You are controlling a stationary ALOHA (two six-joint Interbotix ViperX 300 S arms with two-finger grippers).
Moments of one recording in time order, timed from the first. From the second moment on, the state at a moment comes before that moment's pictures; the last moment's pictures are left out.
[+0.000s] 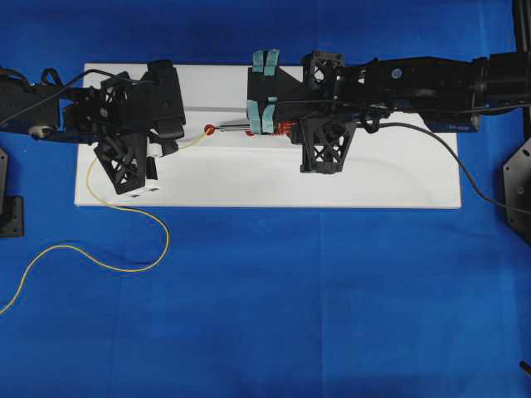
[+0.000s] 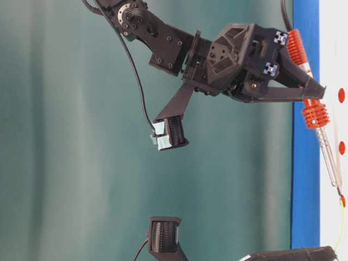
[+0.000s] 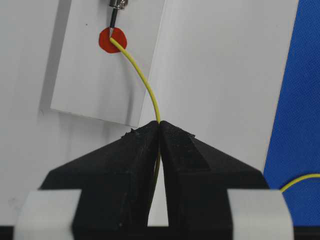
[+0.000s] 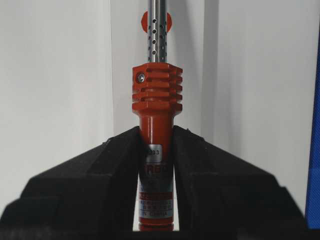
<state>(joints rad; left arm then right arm) 0.14 -0.16 0.85 0.00 0.21 -0.05 -0.19 0.10 0.43 -0.04 0.56 0.01</state>
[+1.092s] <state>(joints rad) 0.12 -0.36 0.91 0.00 0.28 -0.08 -0.19 0.10 0.43 -0.06 0.56 0.02</state>
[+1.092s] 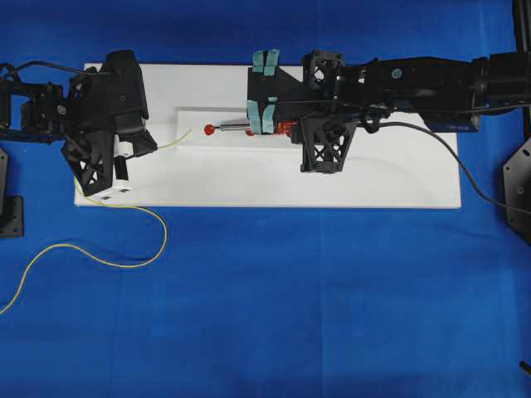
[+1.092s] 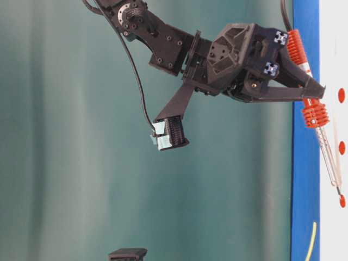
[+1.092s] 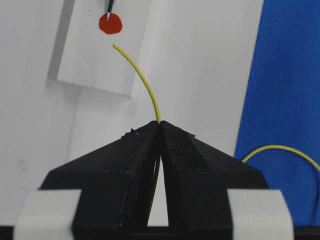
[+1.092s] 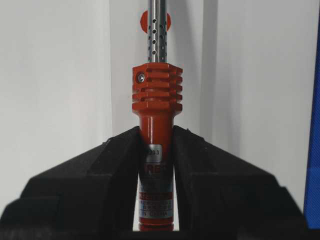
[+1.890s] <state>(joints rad) 0.12 -0.36 0.91 0.00 0.27 -0.08 -0.19 -0.19 0.68 -0.08 0.56 0.08</state>
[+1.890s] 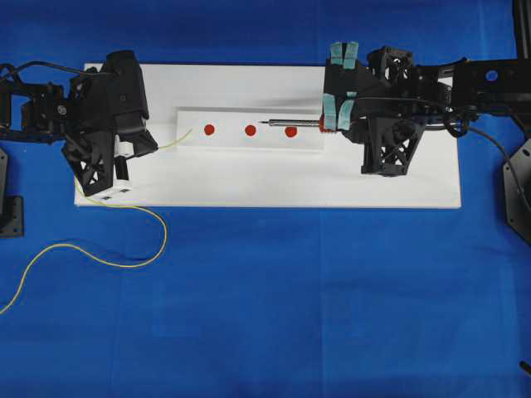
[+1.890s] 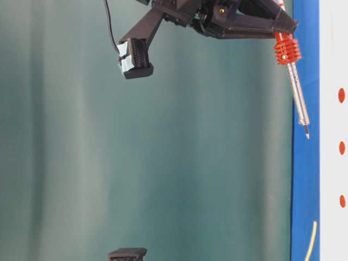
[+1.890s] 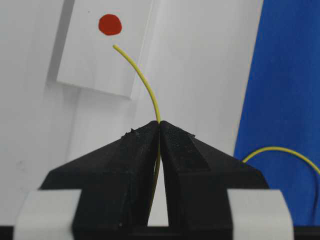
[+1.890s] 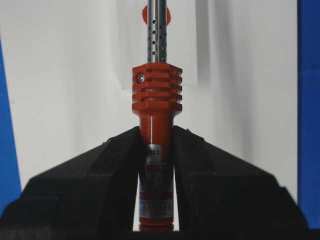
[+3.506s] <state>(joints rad) 0.12 0.01 0.65 0.00 0.22 -0.07 -0.19 -0.16 0.68 -0.10 0.55 0.08</state>
